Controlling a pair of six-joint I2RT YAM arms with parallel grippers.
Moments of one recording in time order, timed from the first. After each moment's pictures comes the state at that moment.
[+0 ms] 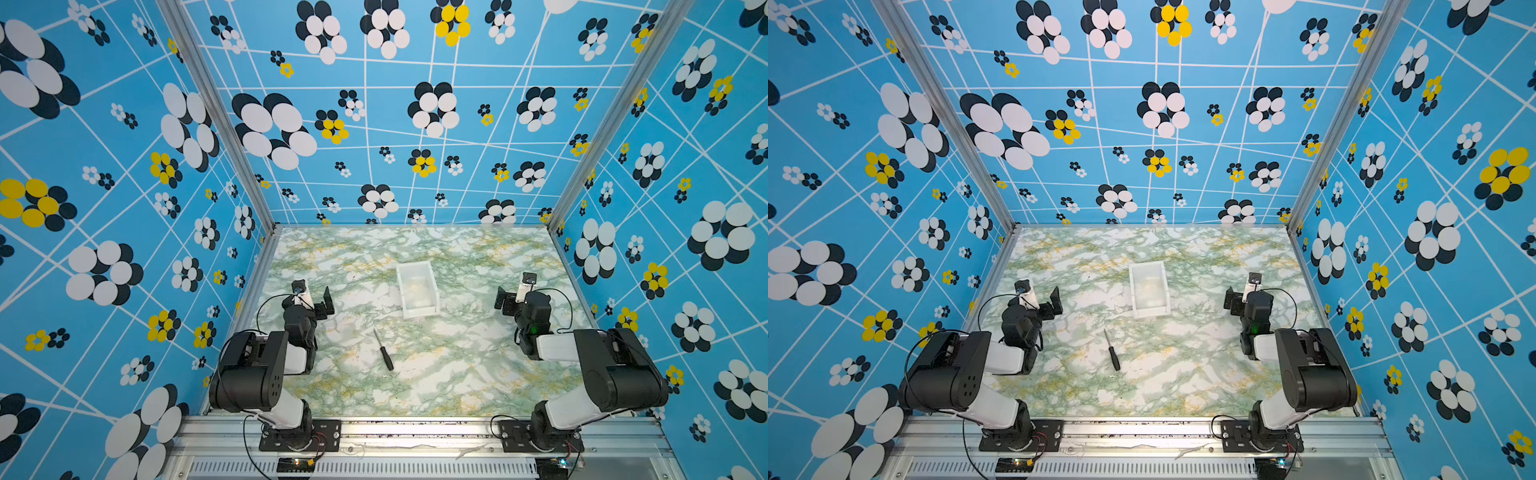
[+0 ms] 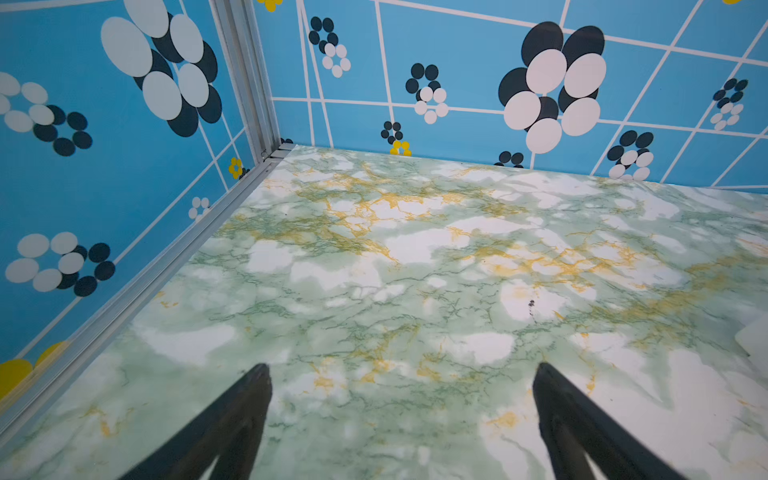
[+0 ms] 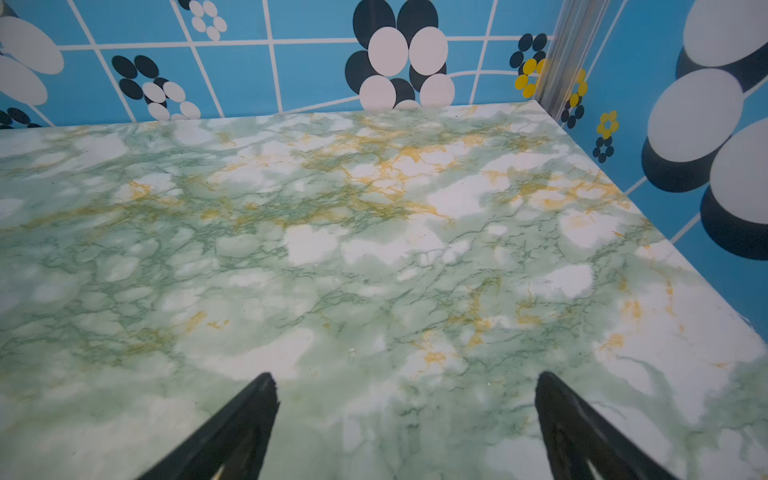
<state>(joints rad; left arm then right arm) 0.02 1.55 0.23 1.14 -0.04 -0.08 0.03 1.55 0.37 0.81 0.18 0.04</state>
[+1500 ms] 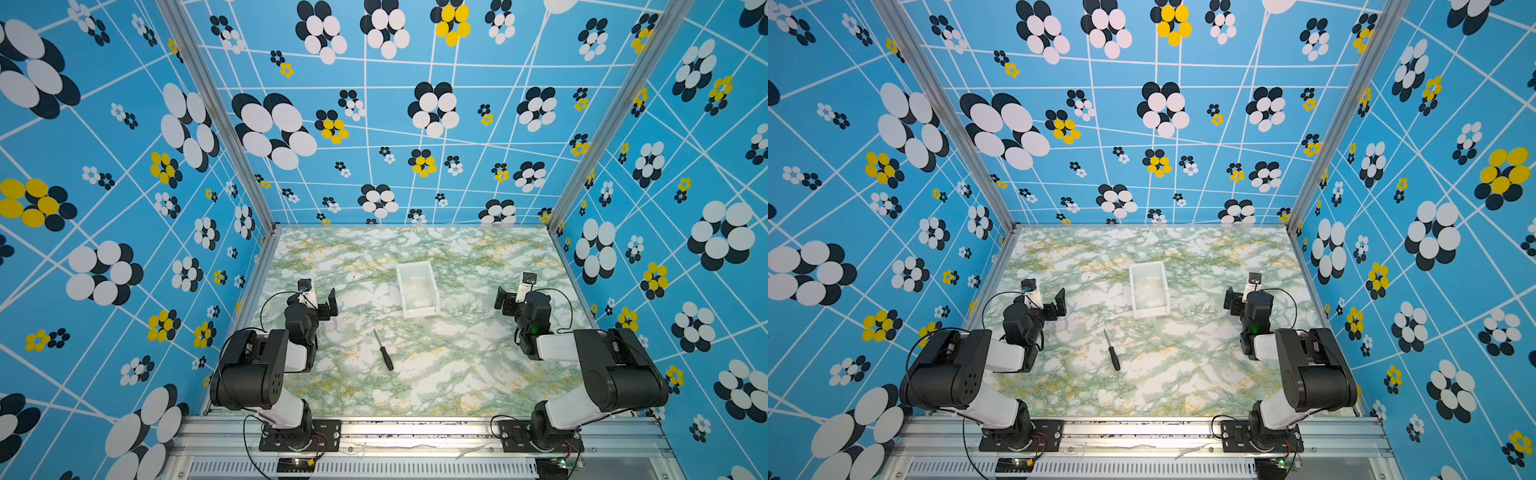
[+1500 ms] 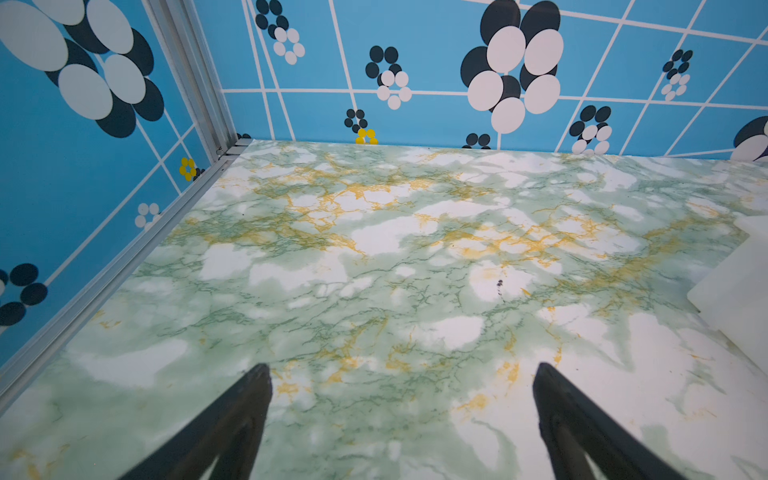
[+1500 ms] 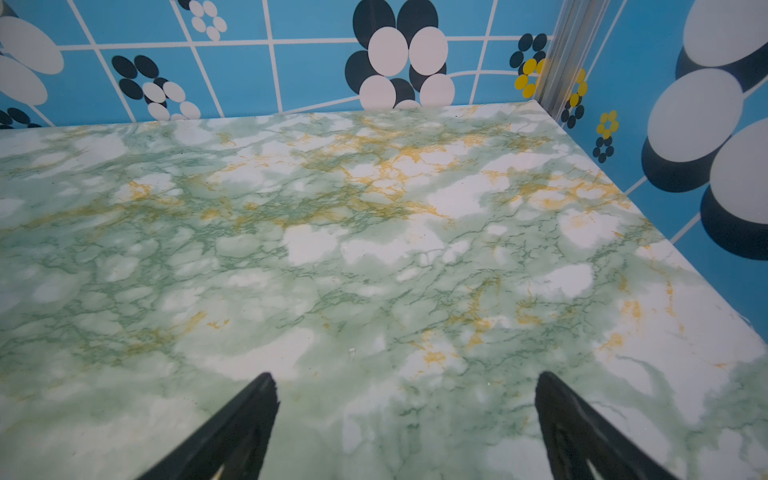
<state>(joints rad) 0.02 1.56 0.26 1.08 0.06 -0.03 0.03 1.55 0.37 0.81 0.18 0.04</state>
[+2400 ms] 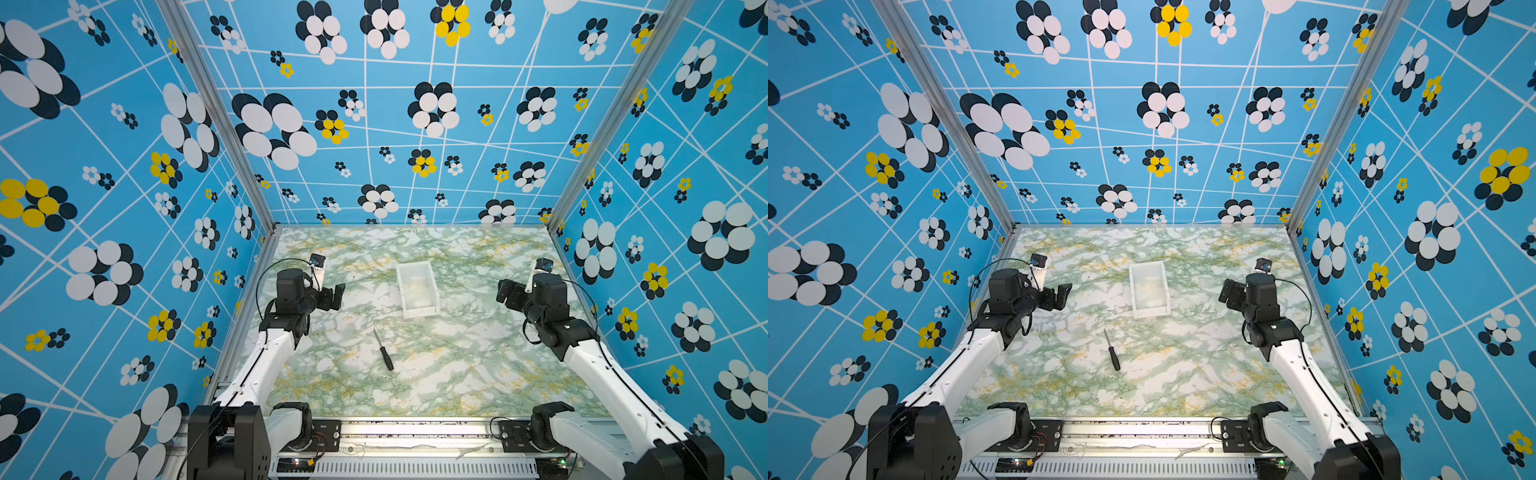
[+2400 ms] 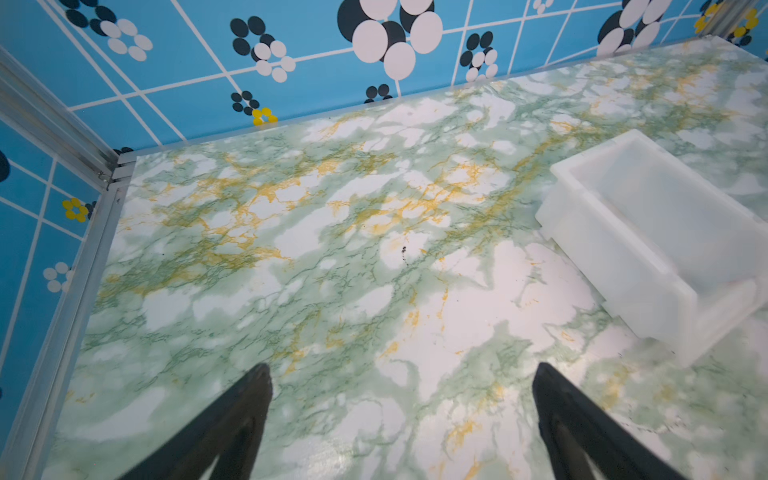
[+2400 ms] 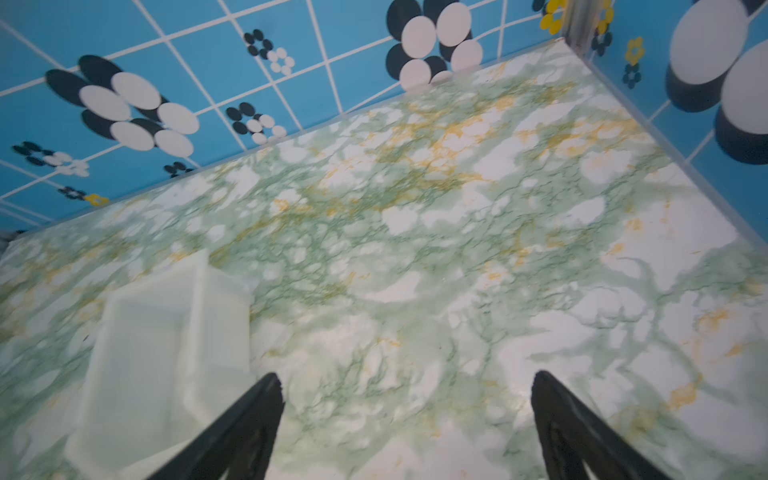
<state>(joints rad) -0.01 1.12 0.73 -0.15 0.28 0.18 0.24 0.97 0.71 -0.34 0.18 0.41</state>
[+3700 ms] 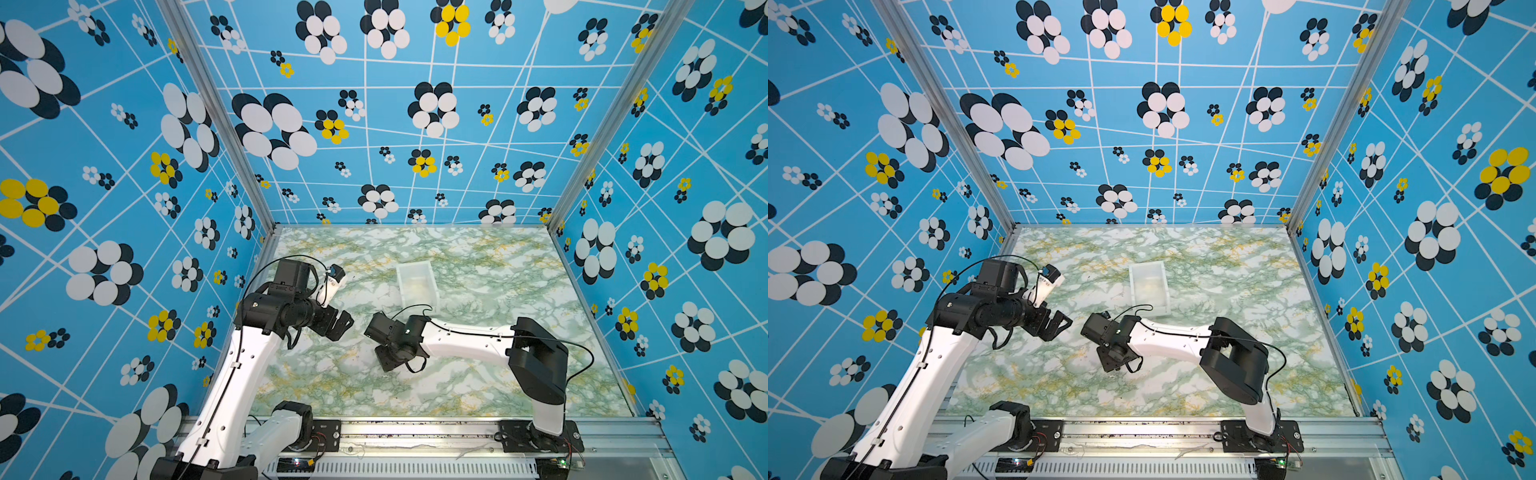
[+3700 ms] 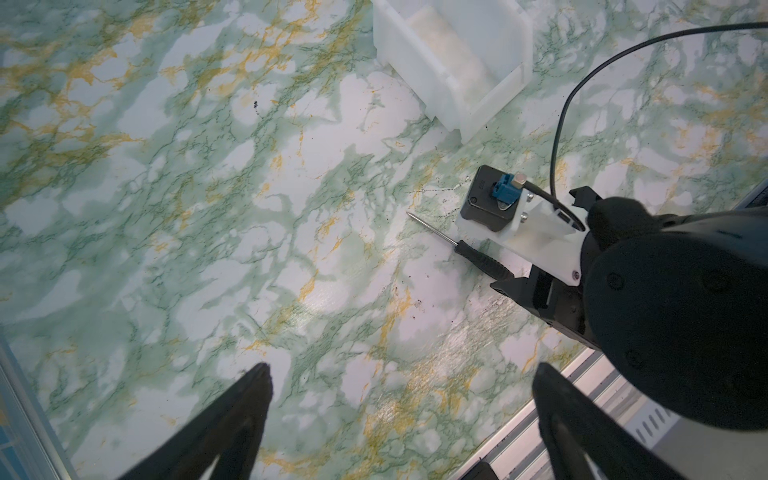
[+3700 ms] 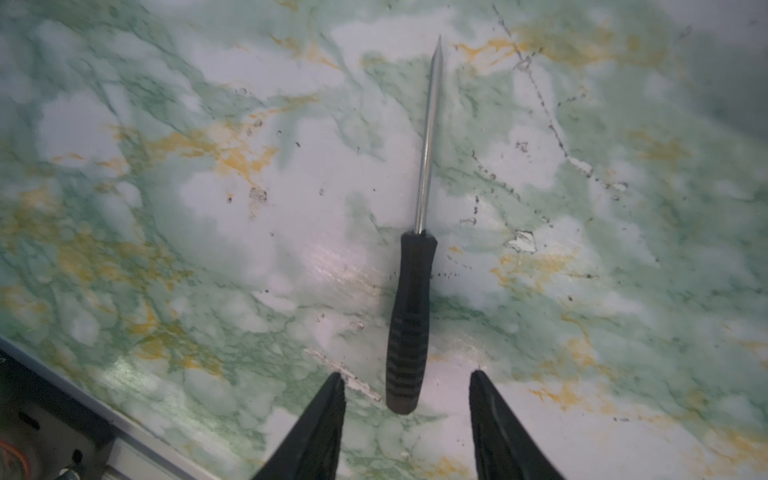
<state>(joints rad) -0.17 1.04 1.18 -1.16 0.33 0.31 1.15 1.95 1.41 -0.72 0.08 0.61</state>
